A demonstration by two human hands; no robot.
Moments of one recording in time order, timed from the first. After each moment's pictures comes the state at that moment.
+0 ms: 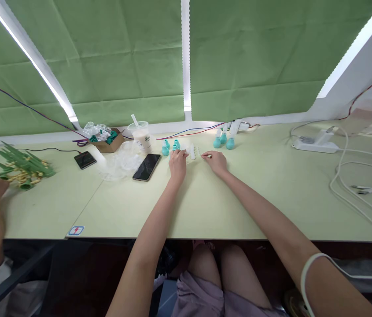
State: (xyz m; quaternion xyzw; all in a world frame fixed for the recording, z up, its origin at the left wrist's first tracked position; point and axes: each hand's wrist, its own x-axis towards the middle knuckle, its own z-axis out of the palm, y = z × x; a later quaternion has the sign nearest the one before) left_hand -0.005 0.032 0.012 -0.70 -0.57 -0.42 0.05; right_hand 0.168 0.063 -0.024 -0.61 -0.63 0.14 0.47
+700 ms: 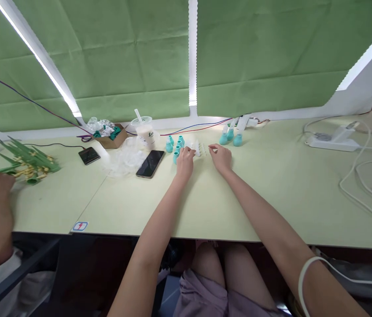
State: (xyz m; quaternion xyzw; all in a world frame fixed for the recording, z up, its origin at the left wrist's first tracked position) left_hand -0.002 0.038 -0.002 -0.76 -0.55 -0.33 0.07; right_hand 0.156 0.066 -0.018 -0.63 -0.62 0.06 0.46
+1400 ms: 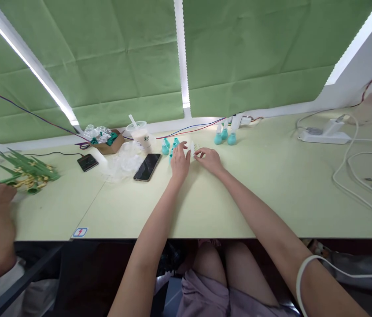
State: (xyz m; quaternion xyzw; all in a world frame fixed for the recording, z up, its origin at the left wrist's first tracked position) left_hand 0.002 0.025 0.016 -0.72 -0.53 -0.45 0.03; right_hand 0.144 0.052 -0.013 -0.49 -0.73 0.09 0.46
